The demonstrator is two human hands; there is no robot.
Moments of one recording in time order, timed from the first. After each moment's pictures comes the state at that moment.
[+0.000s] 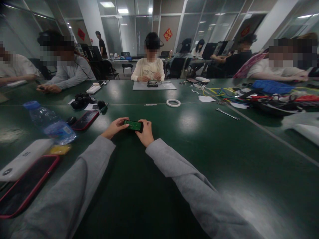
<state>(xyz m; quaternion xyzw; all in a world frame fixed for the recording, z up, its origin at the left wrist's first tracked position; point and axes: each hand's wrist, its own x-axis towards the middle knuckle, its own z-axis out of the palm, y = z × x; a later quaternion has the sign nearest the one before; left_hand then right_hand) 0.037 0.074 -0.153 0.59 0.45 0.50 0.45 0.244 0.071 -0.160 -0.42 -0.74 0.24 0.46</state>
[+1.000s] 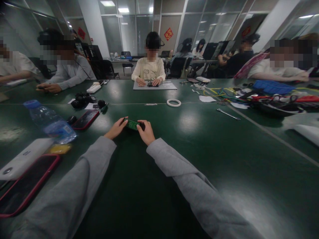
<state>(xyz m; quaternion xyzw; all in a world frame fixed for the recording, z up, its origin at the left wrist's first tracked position) 0.043 0.073 -0.153 0.63 0.54 0.45 0.32 0.246 0.083 -0.169 -0.40 -0.71 0.33 0.48</state>
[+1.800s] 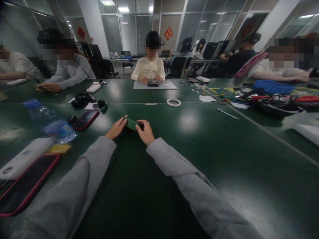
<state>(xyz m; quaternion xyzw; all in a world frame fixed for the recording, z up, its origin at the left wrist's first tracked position) 0.046 0.068 -0.152 0.65 0.57 0.43 0.27 0.244 0.080 -0.164 -0.40 -0.72 0.33 0.47</state>
